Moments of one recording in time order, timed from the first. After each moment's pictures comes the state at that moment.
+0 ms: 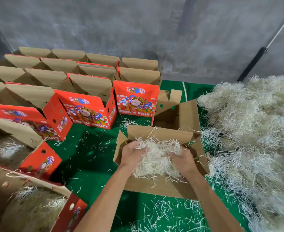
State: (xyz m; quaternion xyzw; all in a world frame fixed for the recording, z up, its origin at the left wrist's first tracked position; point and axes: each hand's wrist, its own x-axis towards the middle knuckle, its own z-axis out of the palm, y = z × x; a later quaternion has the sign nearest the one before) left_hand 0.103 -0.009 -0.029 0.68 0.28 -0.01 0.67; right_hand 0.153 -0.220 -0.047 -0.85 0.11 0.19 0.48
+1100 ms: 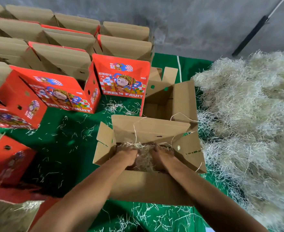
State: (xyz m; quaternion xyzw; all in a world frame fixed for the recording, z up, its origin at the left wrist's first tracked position) left_hand 0.166 -0.019 -0.130 0.93 -0.05 -0.38 0.00; right_hand 0.202 -0.191 -0.138 -0.91 -0.10 0.39 0.00
